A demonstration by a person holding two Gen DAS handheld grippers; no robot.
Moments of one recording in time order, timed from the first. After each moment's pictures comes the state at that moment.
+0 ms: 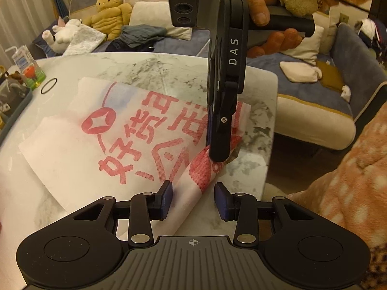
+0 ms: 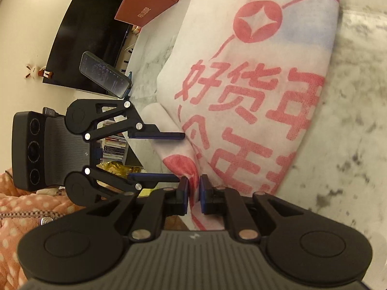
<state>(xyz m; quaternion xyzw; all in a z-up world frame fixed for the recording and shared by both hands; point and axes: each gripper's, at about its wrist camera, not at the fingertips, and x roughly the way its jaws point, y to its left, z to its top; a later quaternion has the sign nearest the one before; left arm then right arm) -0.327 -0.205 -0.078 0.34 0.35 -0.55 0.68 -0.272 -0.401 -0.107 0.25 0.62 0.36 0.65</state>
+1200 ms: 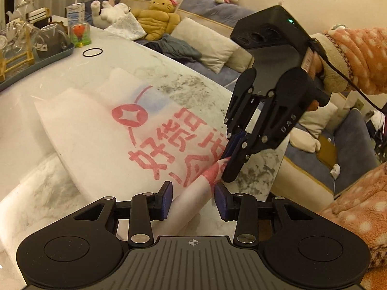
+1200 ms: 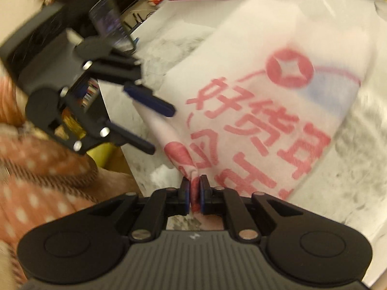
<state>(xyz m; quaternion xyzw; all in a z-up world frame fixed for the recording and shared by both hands) -0.293 -0.145 -0.069 0.15 0.40 -0.52 0.74 -0.256 -0.342 -0.075 0.04 0.60 0.38 0.70</state>
